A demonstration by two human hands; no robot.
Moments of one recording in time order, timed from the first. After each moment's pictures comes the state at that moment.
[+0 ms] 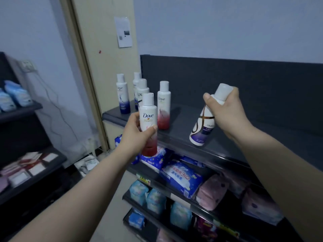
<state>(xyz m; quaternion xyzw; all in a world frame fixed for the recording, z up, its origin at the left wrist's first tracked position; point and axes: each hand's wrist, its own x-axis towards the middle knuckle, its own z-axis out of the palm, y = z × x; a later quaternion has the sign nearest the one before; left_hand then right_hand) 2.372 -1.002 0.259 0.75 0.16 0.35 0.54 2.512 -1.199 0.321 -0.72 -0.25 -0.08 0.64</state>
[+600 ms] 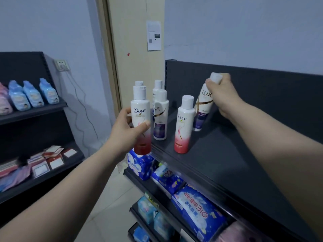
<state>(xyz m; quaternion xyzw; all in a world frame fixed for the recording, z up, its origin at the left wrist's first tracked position) 2.400 -0.925 0.288 0.71 0.22 0.40 0.54 2.640 -1.051 0.364 -0.70 -0.32 -0.01 0.64</state>
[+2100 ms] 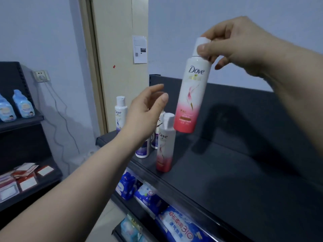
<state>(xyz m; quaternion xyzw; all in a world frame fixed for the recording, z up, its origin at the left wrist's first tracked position) 2.476 -0.975 0.365 0.73 0.05 0.46 0.51 2.601 -1.125 0.510 -0.73 -0.52 -0.07 0.44</state>
